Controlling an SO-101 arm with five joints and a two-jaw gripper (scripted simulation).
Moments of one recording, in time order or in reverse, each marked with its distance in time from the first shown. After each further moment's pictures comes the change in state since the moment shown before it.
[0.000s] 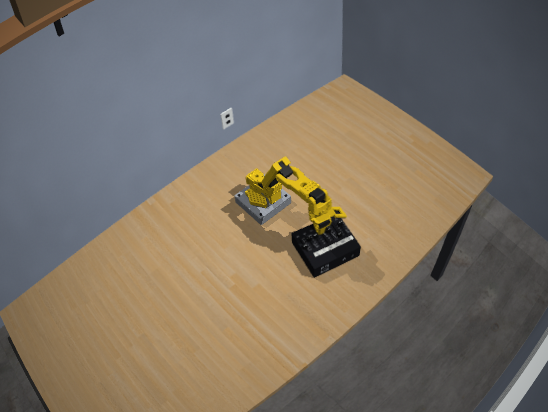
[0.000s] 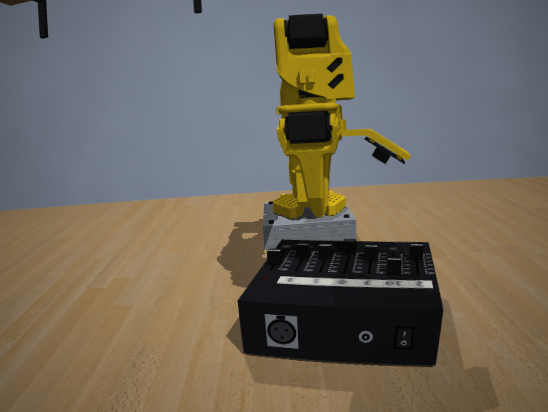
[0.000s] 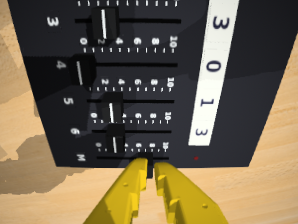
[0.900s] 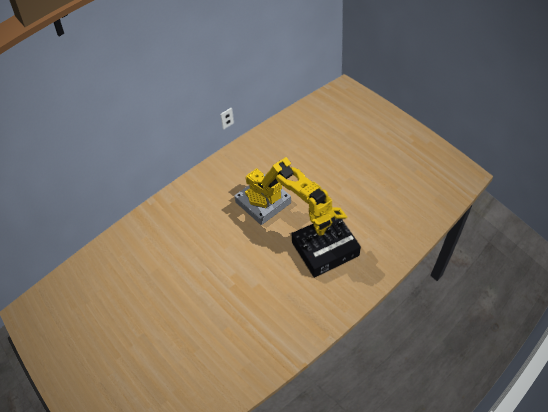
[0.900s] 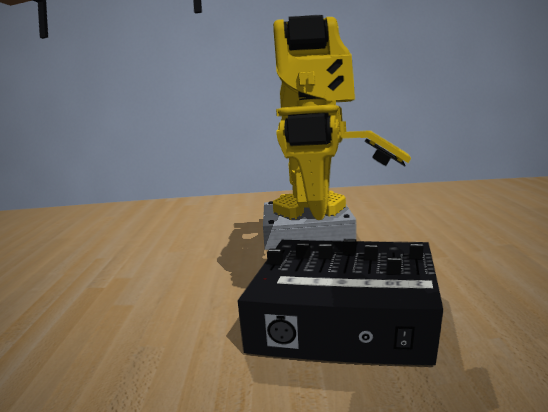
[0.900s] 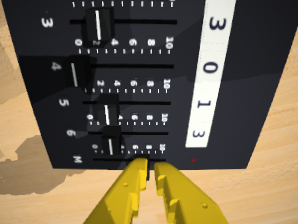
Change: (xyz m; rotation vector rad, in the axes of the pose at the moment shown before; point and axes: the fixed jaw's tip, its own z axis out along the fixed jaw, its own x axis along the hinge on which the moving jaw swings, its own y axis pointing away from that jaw) arm 0.000 -0.002 0.002 0.001 0.000 -0.001
